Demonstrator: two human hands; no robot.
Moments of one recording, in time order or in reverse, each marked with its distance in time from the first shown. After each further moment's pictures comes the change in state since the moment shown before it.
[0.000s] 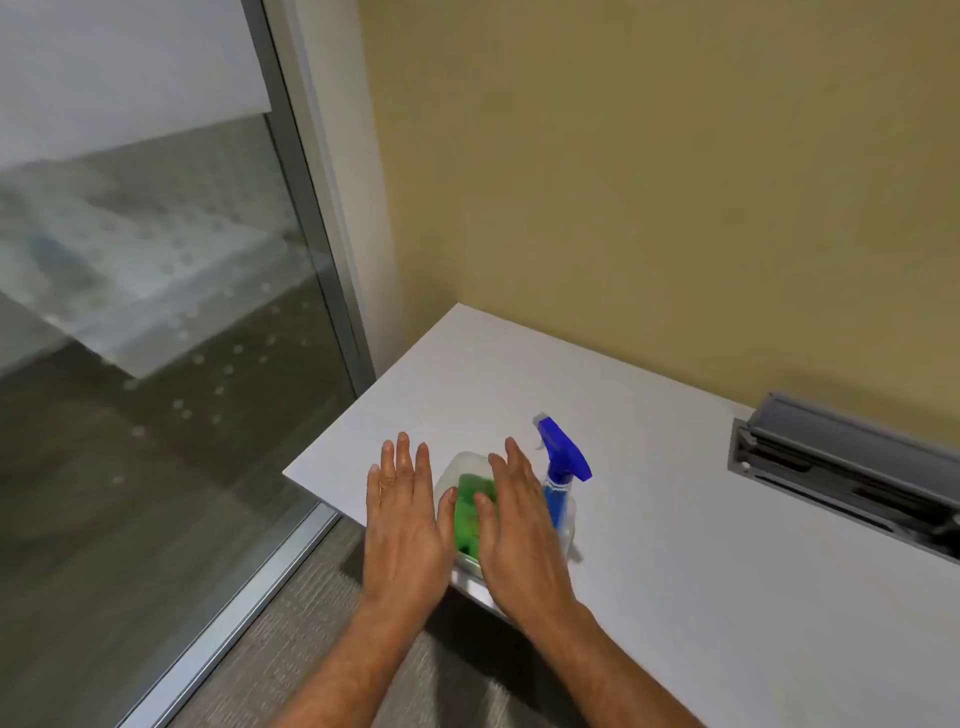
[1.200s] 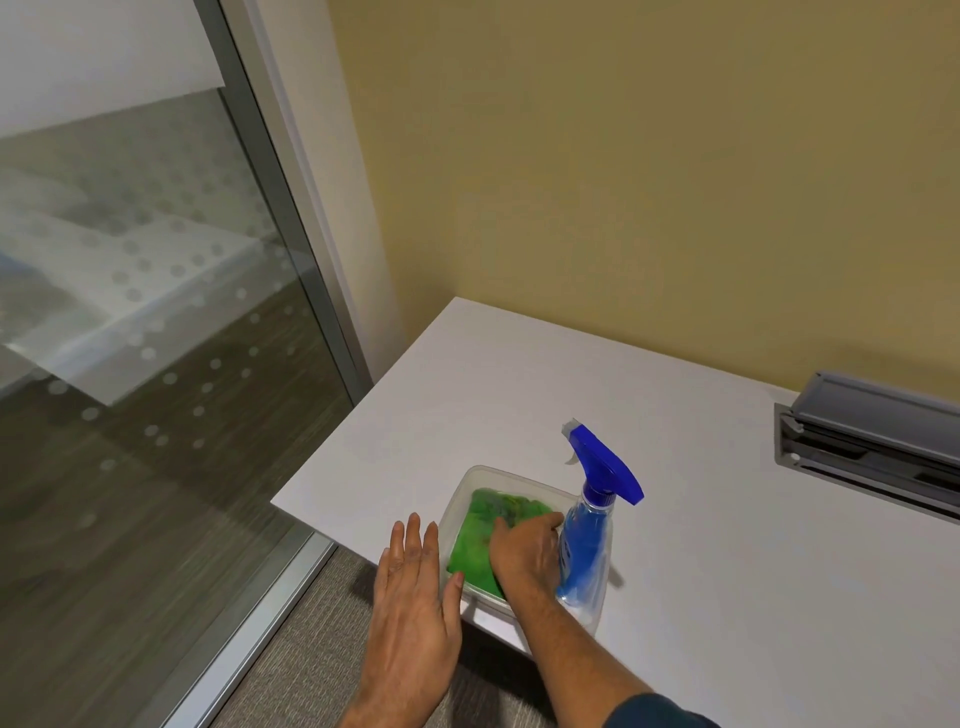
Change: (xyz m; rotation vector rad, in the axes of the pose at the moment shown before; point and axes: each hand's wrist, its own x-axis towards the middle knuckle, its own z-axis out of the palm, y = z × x) left_hand -0.015 -0.058 0.058 -0.057 -0.219 0.005; right_hand 0.063 0.075 0.130 0.175 -0.015 1.010
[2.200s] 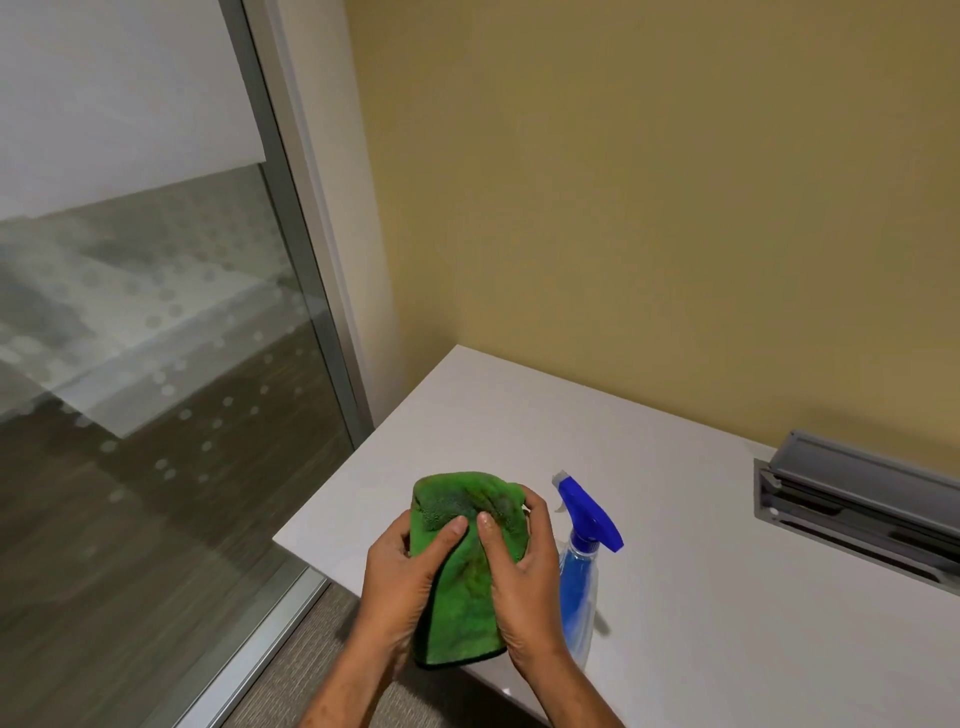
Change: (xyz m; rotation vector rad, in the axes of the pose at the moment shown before) left_hand 0.049 0.045 -0.073 -1.269 -0.015 -0.291; right_hand -0.088 -0.040 -0.088 0.806 -0.215 -0.496
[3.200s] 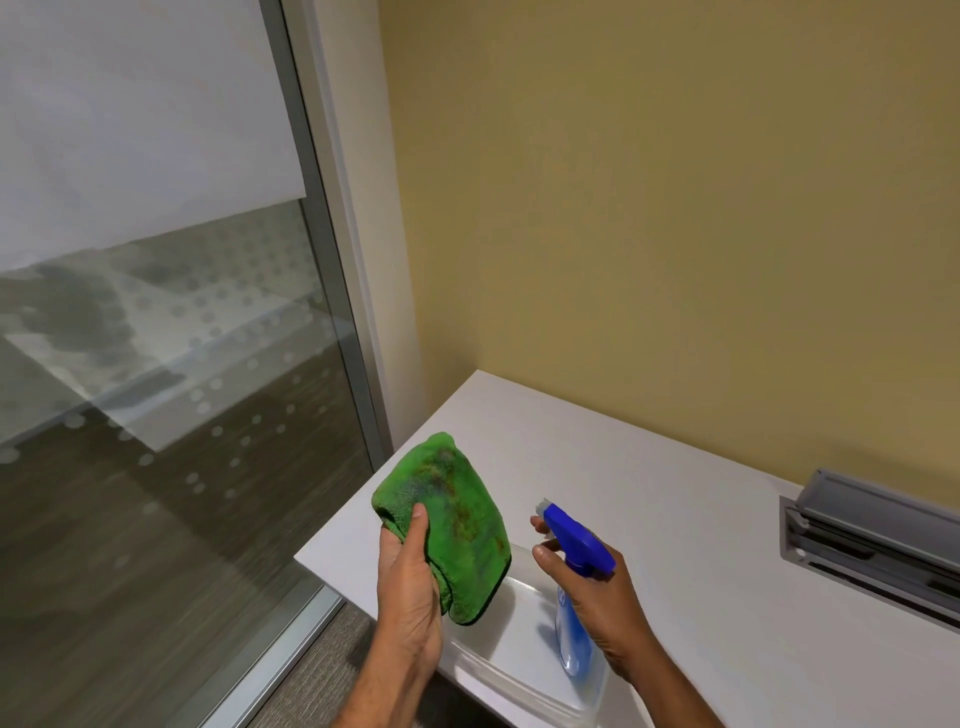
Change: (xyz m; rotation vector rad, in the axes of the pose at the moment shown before) left_hand 0.012 0.021 0.014 -0.486 0.237 -0.018; right_hand 0.045 -0.005 -0.064 -0.114 -0.220 -0.008
